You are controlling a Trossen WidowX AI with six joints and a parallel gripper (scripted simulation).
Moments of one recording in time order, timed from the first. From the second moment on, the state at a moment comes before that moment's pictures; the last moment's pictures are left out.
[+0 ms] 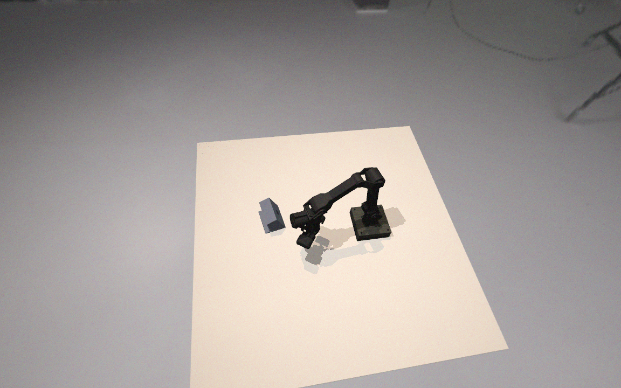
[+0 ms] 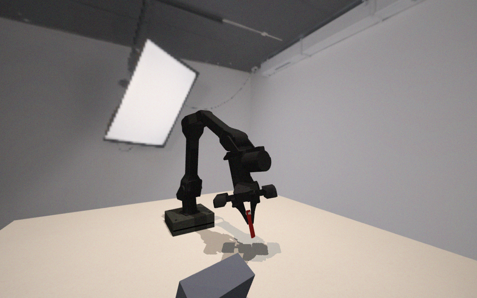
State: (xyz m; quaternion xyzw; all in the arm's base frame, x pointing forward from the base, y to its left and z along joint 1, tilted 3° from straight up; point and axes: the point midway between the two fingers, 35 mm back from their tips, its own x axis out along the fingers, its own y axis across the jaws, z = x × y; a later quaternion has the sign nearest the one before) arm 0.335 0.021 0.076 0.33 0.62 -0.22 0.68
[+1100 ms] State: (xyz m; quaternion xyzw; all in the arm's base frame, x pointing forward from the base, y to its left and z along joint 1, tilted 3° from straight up) arm 0.347 -0.018 0.063 0.52 0.51 -0.29 0.62
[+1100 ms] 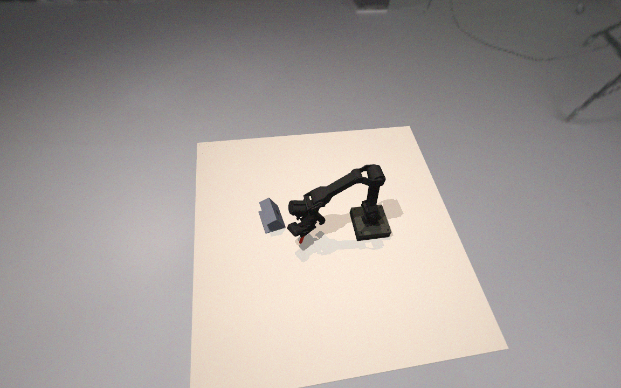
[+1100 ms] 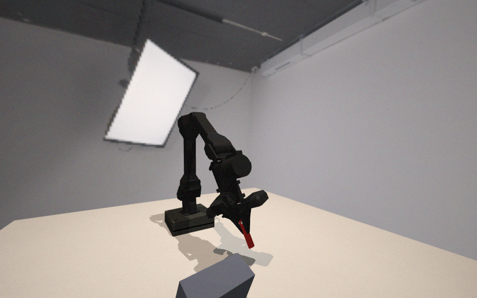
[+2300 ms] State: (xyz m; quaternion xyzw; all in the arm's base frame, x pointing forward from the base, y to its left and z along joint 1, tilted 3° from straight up) arm 0.350 -0.064 0.056 0.70 0.38 -0.34 0.51
